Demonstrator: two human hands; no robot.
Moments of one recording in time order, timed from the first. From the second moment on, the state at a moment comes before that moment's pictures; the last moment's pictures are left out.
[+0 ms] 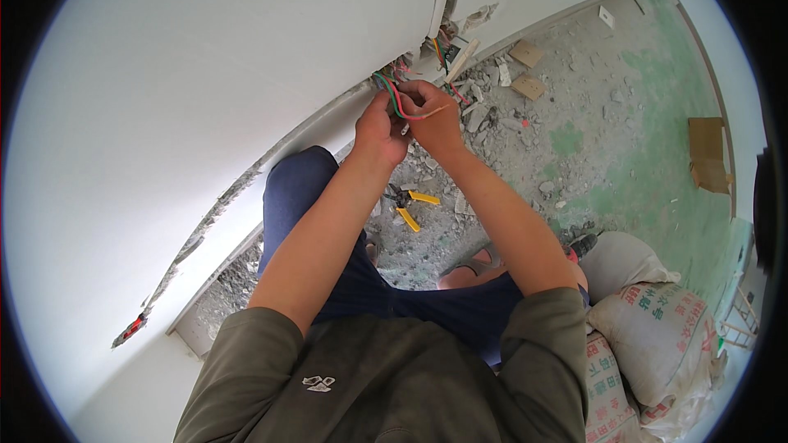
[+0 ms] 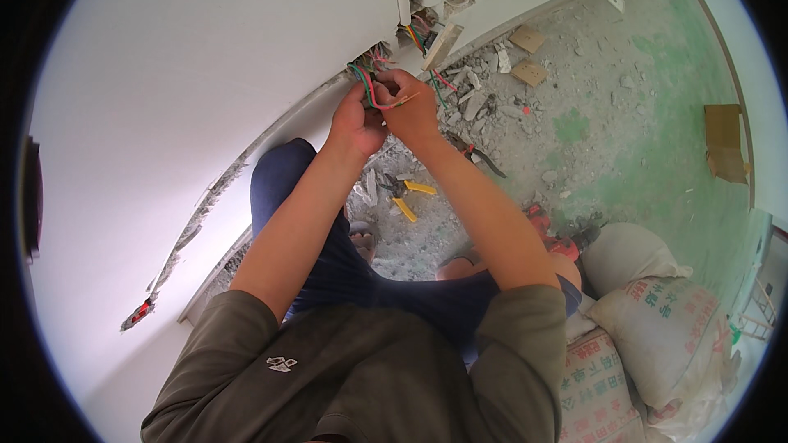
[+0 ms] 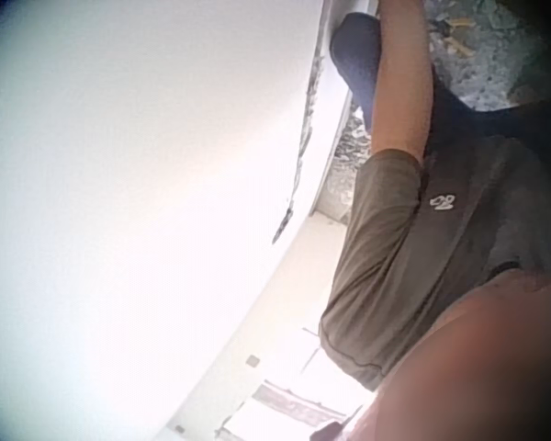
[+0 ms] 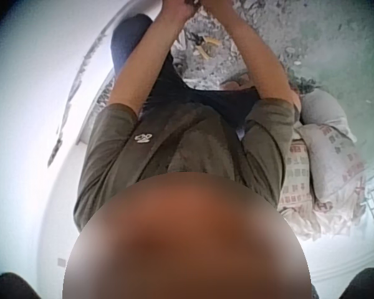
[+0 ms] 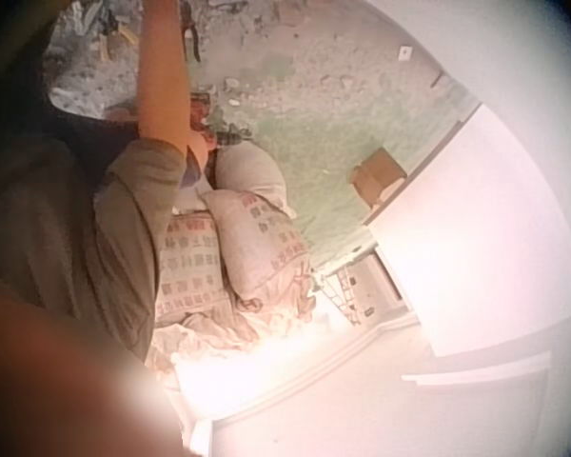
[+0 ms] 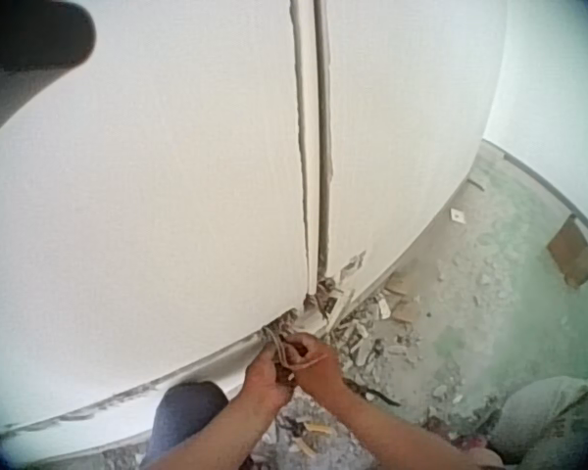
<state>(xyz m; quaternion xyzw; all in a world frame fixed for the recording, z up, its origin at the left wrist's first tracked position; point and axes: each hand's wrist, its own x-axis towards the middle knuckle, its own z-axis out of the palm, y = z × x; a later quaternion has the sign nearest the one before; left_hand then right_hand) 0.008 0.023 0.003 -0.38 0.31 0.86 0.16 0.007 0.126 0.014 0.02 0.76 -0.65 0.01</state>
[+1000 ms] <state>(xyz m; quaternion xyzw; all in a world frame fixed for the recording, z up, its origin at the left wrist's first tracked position) 0.017 0.022 0.035 -0.30 0.28 0.90 0.11 0.006 0.142 0.052 -0.01 0.76 -0.64 0.05</state>
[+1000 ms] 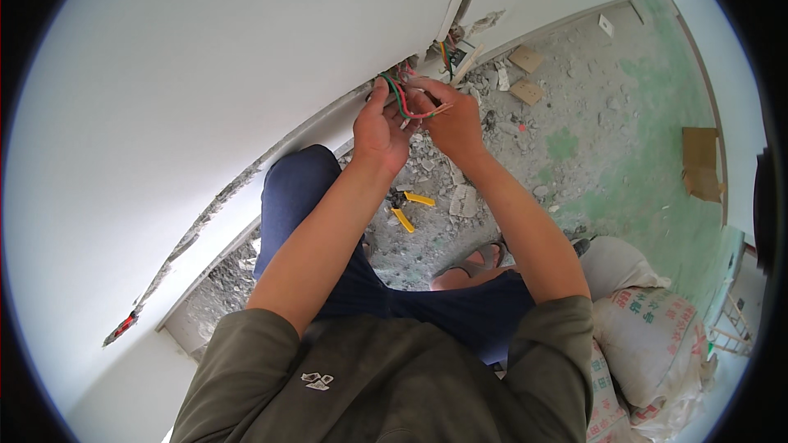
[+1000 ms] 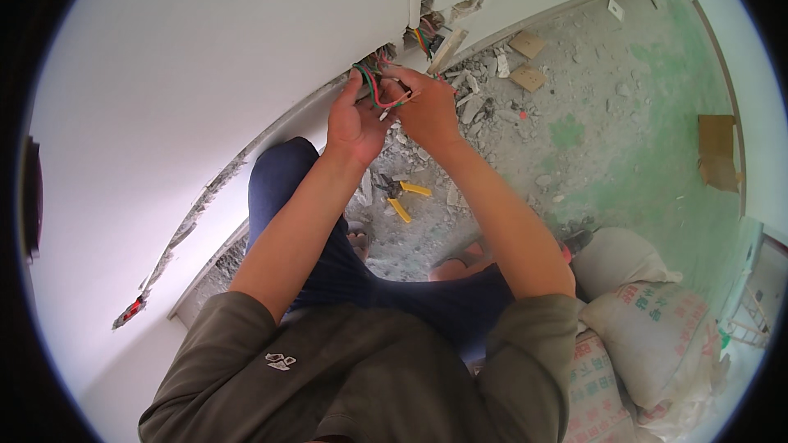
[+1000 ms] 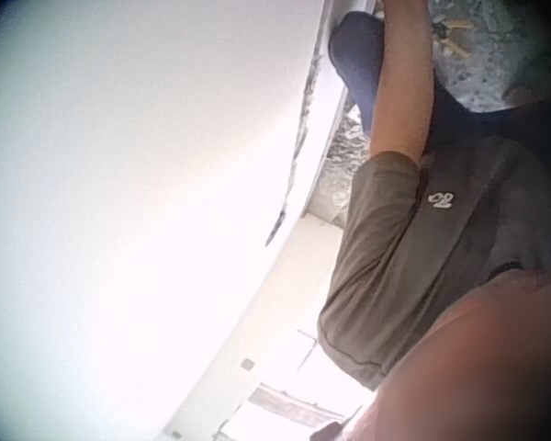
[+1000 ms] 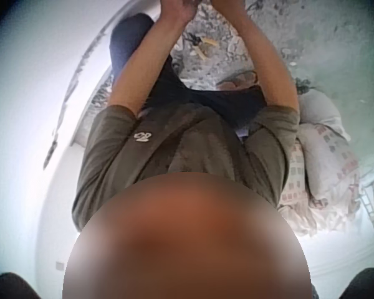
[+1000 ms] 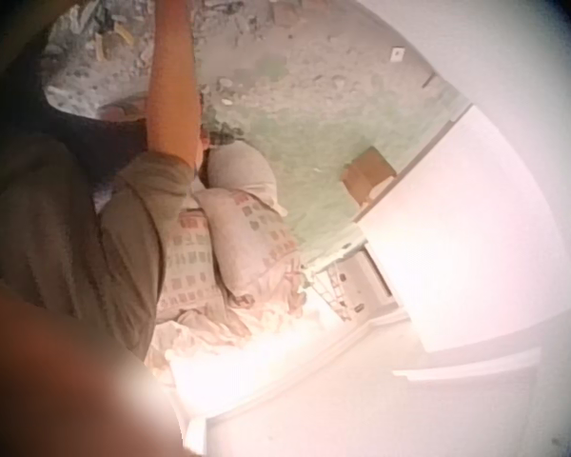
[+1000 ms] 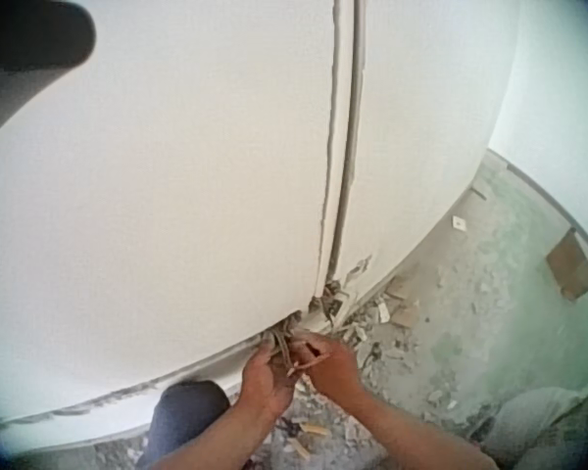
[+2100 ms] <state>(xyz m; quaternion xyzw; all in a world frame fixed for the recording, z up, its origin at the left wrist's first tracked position) 0.020 0.025 0.050 -0.30 0.24 0.92 0.09 -0.029 0.150 0.040 -0.26 0.86 -0.32 -0.31</state>
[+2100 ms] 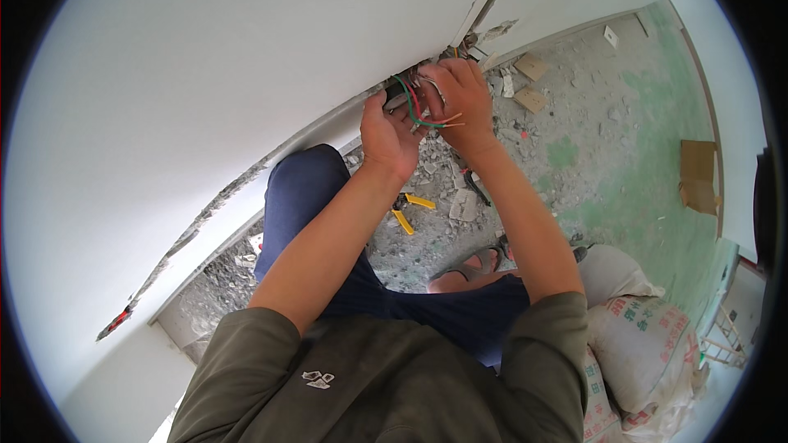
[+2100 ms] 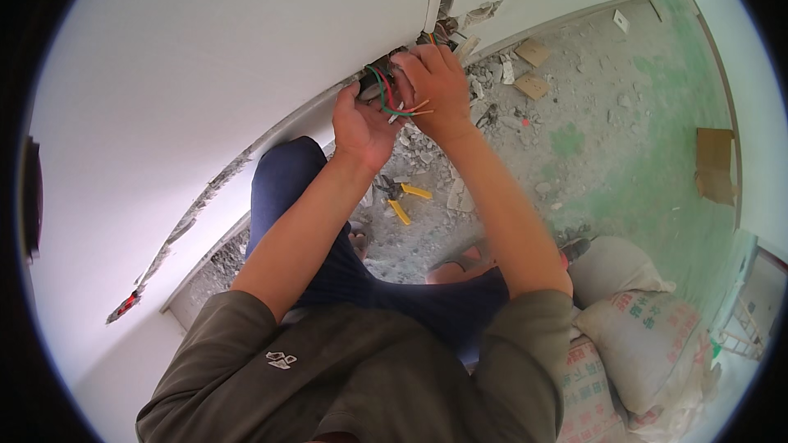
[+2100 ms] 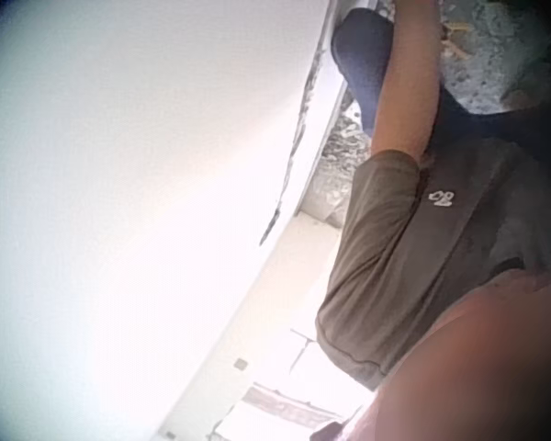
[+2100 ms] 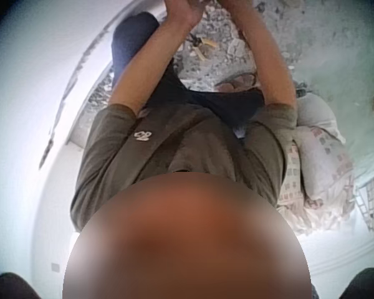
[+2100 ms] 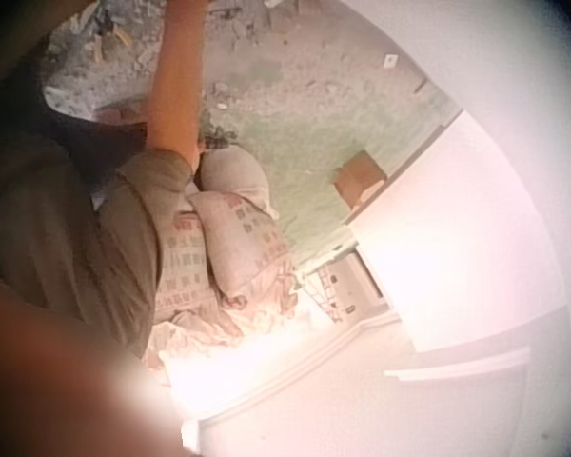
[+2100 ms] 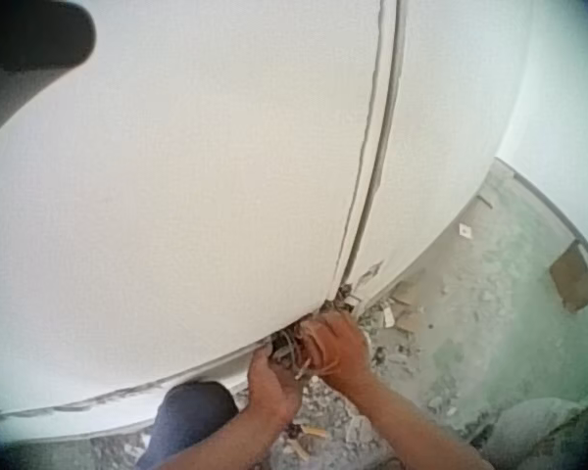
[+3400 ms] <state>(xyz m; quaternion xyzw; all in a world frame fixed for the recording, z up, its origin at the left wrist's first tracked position) 0.020 0.029 0.047 -0.31 0.24 0.92 0.06 0.000 0.147 0.020 -0.07 0.85 -0.53 -0.04</state>
